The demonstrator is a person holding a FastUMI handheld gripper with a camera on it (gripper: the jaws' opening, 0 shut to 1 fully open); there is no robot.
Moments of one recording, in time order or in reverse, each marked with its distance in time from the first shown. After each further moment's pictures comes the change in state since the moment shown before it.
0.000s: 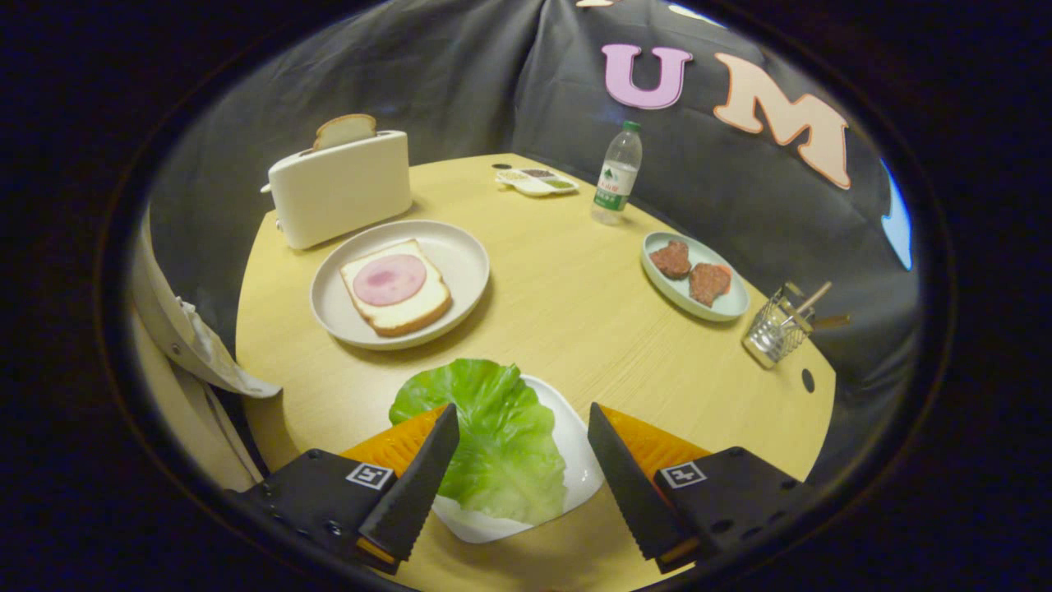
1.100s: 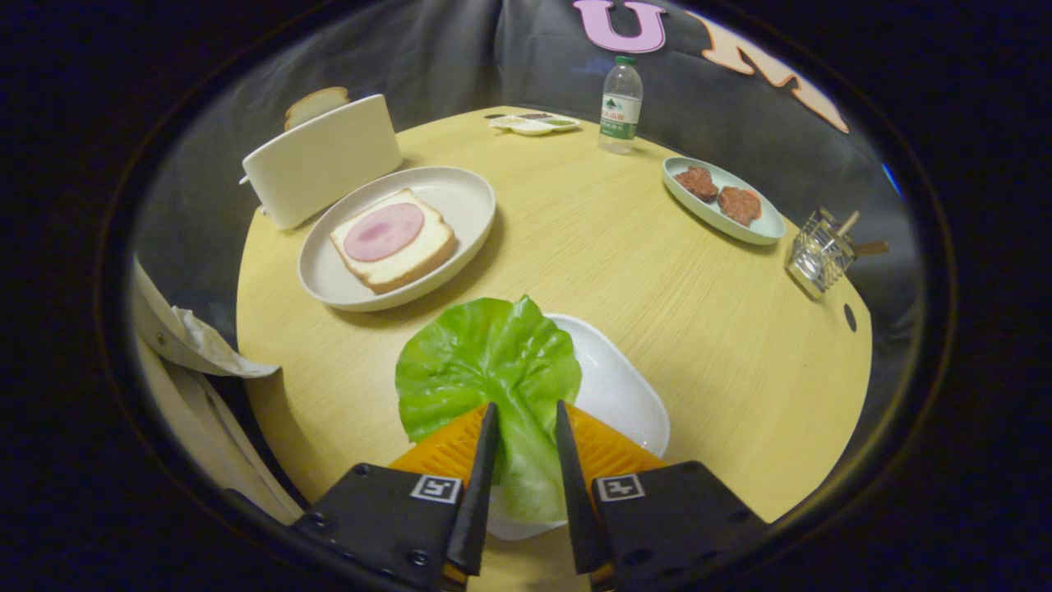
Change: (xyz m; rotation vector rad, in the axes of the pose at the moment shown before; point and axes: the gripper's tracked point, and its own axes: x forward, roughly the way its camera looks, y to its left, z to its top) arm 0.017 0.025 -0.041 0.099 0.168 0.056
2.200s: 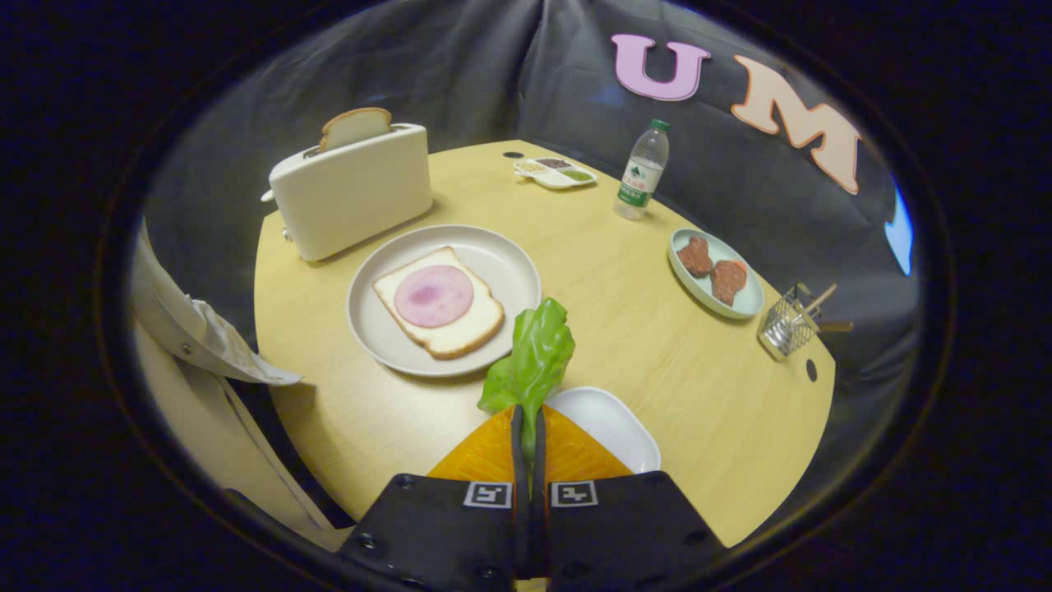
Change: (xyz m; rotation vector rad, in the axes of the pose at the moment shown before) arm -0.049 0.050 0.076 -0.089 -0.113 -0.093
